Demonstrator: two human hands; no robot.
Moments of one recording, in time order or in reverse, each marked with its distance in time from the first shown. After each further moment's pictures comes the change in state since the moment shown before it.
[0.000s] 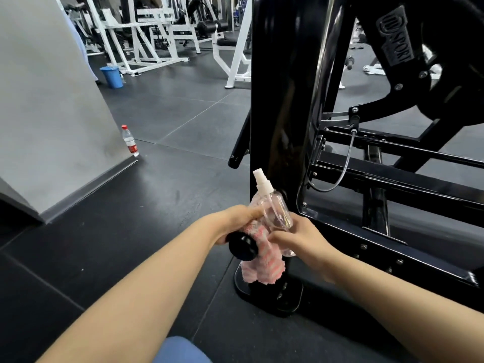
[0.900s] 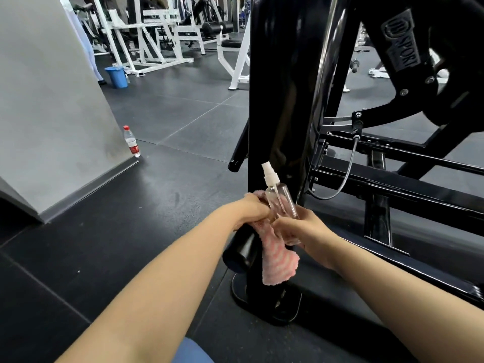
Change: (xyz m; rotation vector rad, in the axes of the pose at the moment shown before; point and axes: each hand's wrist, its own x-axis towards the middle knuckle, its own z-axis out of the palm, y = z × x) left_hand 0.059 0.022 0.005 0.227 0.189 0.102; right_hand 0.037 -0.004 -0.025 0.203 -0.024 0.100
